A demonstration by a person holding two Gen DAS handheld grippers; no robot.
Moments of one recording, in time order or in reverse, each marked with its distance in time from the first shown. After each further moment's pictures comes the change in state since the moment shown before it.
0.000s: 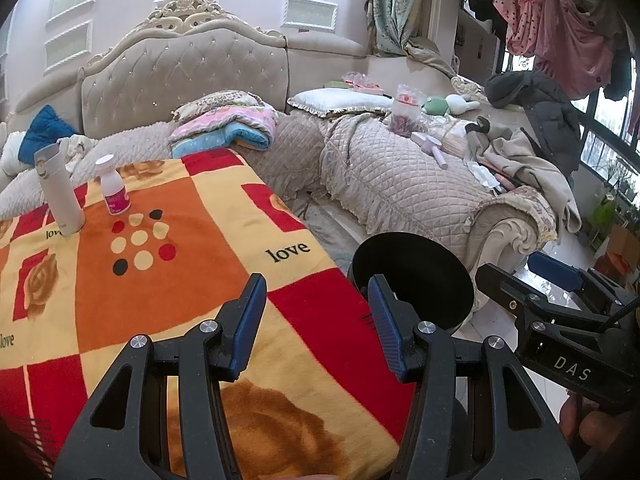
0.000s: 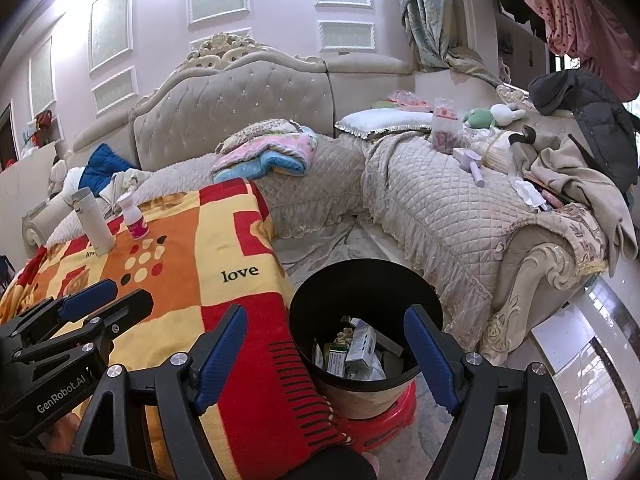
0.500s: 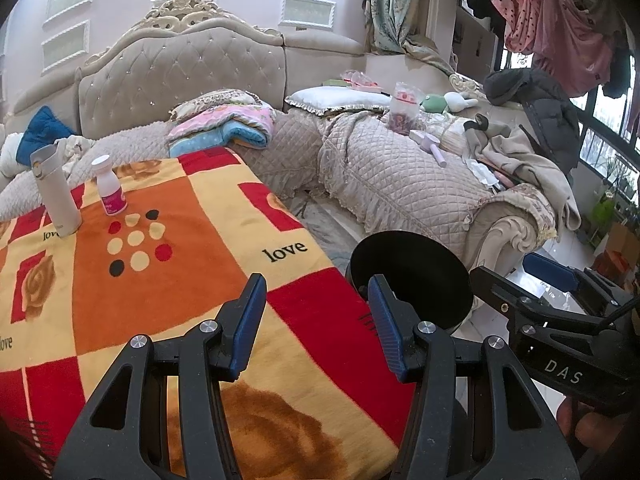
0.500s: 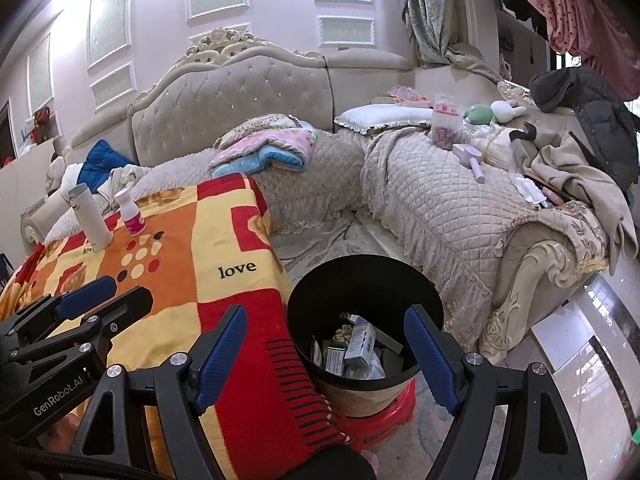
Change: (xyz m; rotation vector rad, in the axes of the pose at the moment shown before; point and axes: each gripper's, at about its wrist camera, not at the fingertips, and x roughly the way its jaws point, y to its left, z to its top) left arm 0.003 -0.003 0.001 0.002 0.002 -0.005; right arm 0.006 0.002 0.000 -0.006 0.020 -0.005
